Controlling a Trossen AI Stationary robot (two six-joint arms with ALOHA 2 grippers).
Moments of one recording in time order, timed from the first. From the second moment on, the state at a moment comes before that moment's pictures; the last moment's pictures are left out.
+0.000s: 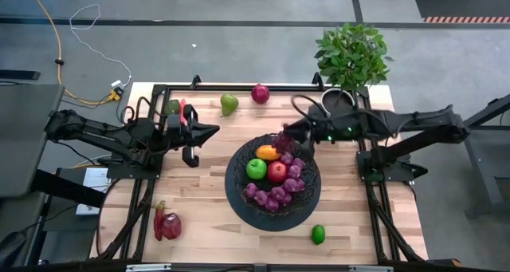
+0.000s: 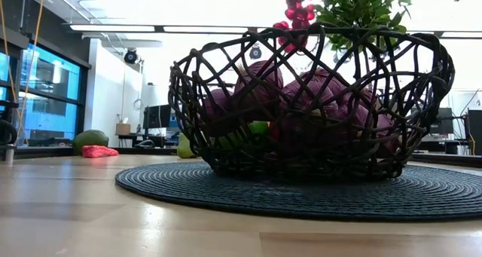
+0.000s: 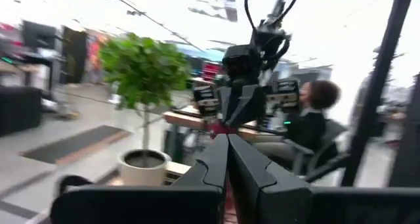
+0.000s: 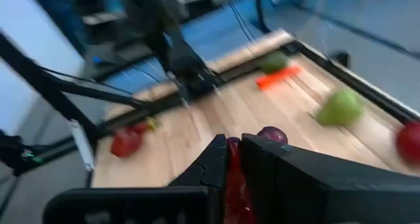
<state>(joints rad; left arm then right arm) -0.05 0.83 0.58 0.48 -0.35 -0.11 0.09 1.14 1.16 -0.35 0.23 0.40</state>
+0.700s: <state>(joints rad) -0.05 0.83 0.58 0.47 -0.25 -0.23 0.15 1.10 0.96 -0.02 0.23 0.31</state>
